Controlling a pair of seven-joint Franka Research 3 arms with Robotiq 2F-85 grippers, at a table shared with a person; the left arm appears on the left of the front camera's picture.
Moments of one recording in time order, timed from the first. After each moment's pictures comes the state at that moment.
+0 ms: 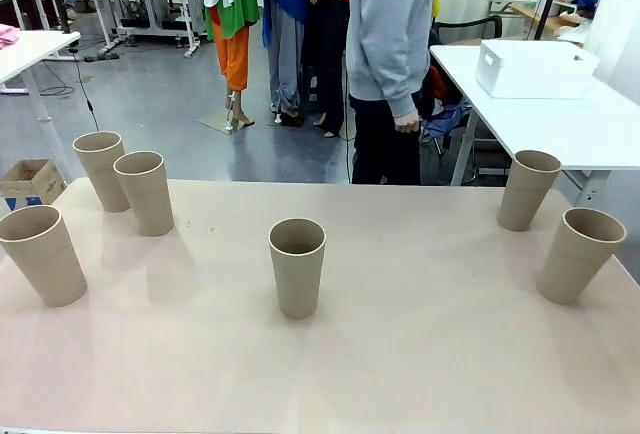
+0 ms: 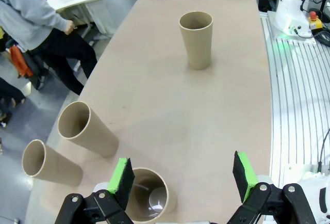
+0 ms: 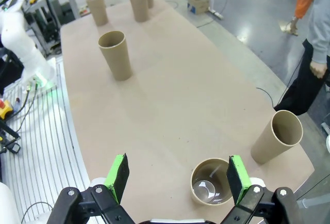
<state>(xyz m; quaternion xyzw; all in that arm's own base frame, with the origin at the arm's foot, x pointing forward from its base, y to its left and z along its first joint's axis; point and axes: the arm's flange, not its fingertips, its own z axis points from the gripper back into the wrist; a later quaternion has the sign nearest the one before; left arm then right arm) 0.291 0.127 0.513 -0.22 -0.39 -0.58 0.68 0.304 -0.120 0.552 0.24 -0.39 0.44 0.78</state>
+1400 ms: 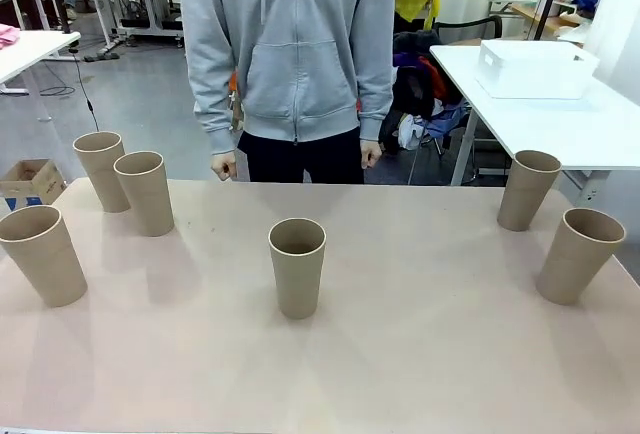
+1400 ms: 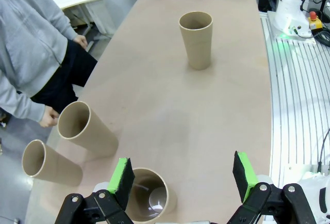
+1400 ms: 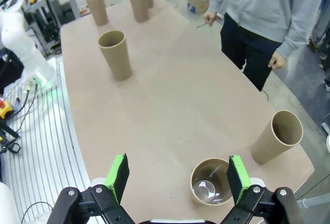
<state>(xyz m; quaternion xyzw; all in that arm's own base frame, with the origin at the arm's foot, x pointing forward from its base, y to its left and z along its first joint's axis) 0.291 0.127 0.513 -0.22 -0.39 -0.58 0.68 0.304 -0.121 0.552 0.24 -0.39 0.44 0.78</state>
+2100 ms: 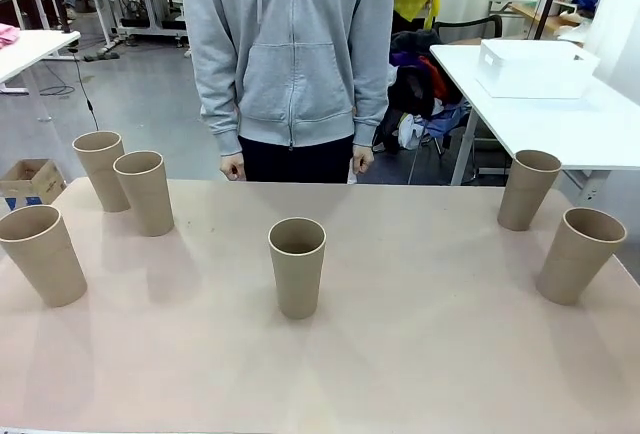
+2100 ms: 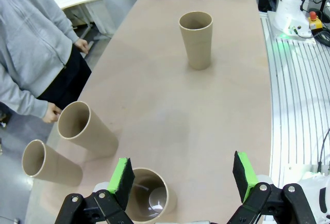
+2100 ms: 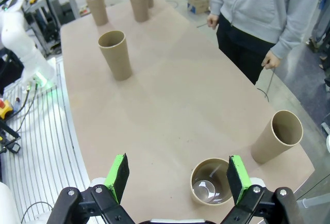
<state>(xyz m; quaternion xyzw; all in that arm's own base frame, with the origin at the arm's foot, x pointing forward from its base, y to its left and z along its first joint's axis) 0.291 0.127 0.513 -0.22 -0.39 -0.58 0.68 0.304 -0.121 0.552 0.24 -0.39 0.44 0.78</state>
